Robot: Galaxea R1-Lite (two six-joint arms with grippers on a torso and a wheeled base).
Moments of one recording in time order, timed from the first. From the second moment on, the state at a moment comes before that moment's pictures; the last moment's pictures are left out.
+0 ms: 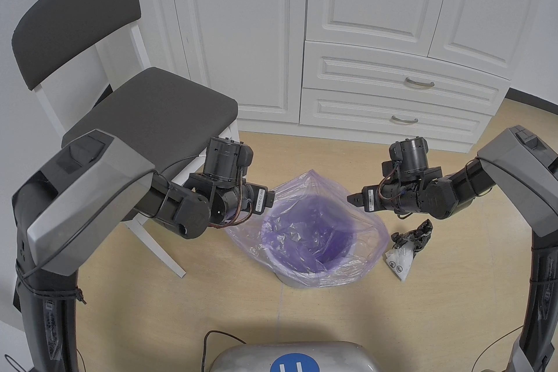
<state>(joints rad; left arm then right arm) -0.51 2.30 -1.35 -0.44 0.21 -0.06 0.33 2.27 -1.28 -0.39 -0.06 0.10</state>
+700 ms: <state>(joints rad) -0.47 2.56 -1.66 -0.31 0.22 -0.08 0.28 2.37 -1.41 -0.33 -0.01 0.16</state>
